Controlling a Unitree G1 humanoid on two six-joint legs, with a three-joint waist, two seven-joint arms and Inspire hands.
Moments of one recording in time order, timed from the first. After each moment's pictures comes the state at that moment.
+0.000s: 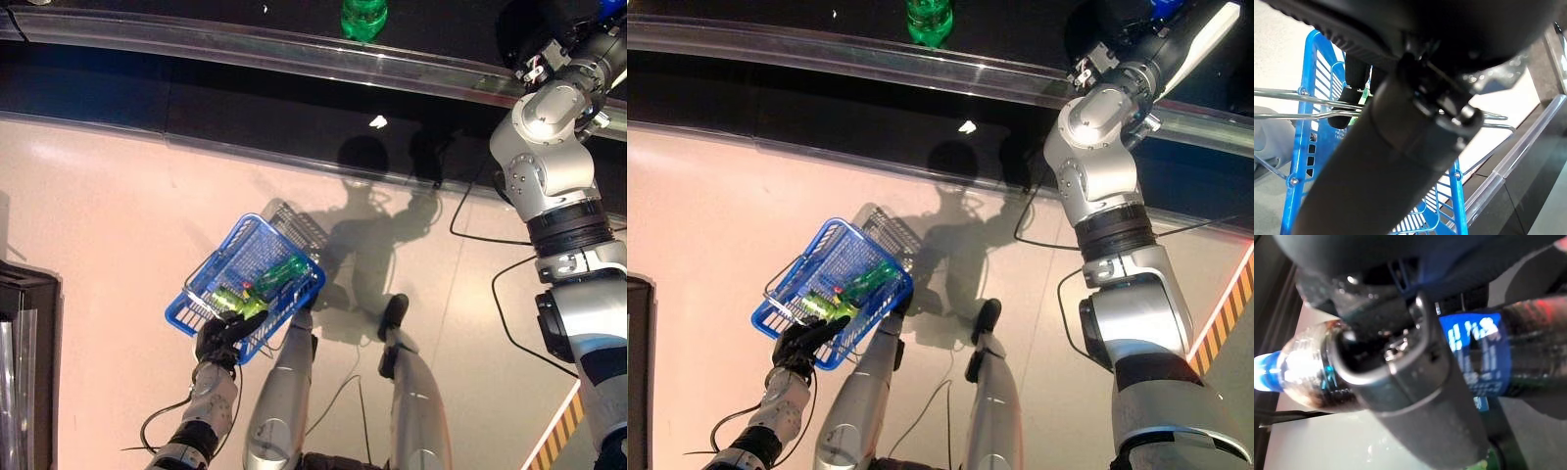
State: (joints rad) left arm -0.21 0.26 -0.22 0.84 -0.88 -0.26 0.27; right arm -1.24 -0.60 0.29 0.62 0.56 -0.03 -0.98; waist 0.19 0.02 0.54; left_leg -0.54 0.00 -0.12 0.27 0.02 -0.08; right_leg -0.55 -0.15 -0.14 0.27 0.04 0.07
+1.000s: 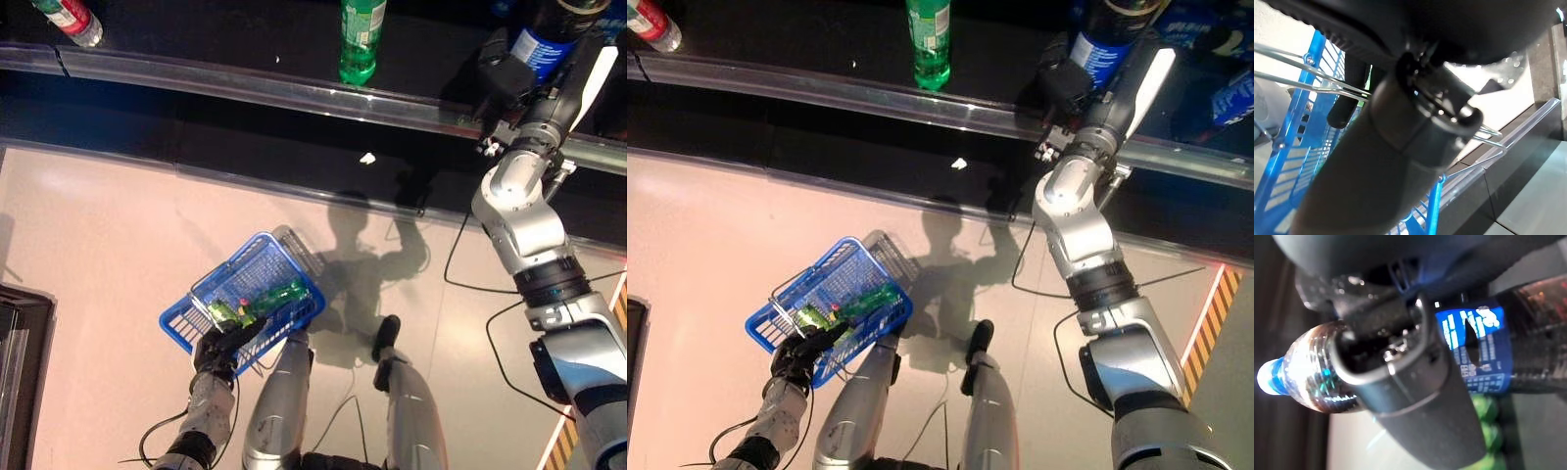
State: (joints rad) left arm -0.15 0.25 -0.21 0.84 -0.93 -0.27 0.20; right arm -0.88 -0.60 0.28 0.26 0.32 0.00 -0.77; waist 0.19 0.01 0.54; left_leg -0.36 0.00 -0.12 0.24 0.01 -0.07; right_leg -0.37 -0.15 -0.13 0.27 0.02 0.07
